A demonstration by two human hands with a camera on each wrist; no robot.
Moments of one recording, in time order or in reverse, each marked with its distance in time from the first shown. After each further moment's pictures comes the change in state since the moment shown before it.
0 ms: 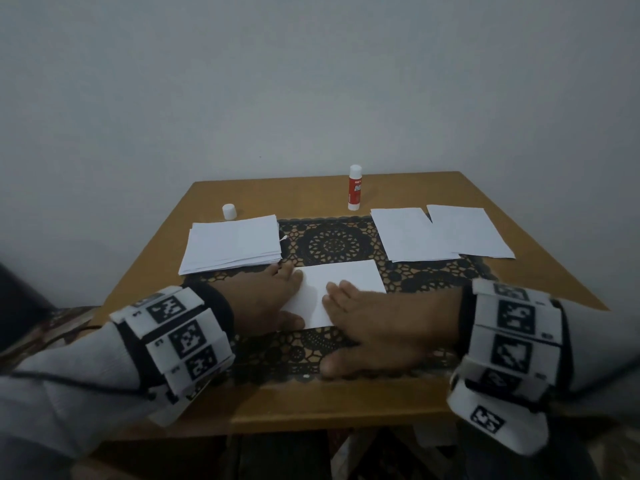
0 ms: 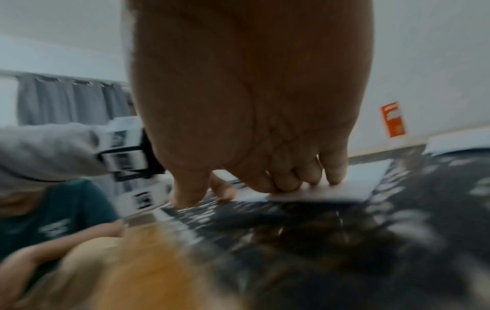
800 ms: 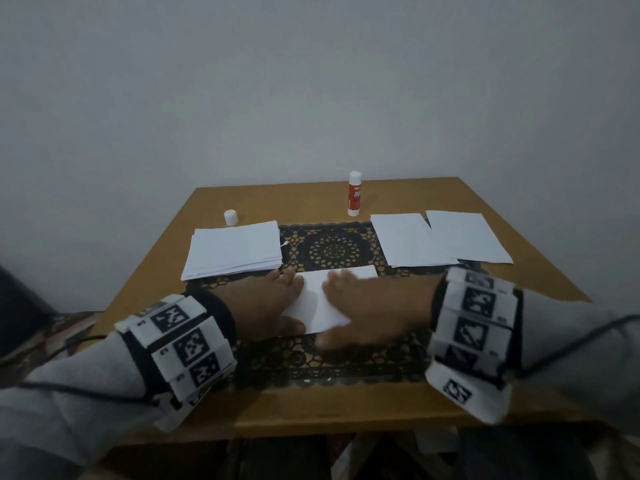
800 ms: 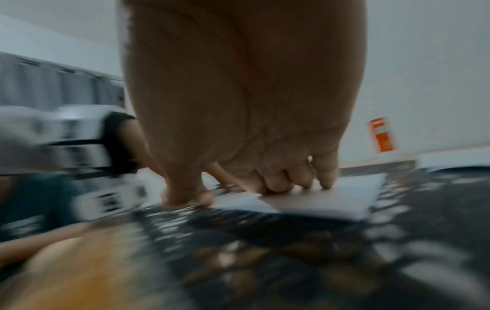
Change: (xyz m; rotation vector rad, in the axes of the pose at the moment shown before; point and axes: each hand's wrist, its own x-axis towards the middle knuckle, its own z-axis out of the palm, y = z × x) left_hand -0.004 0.002 0.000 0.009 0.020 0.004; right_hand 0.017 0.010 -0.013 0.014 0.078 0.052
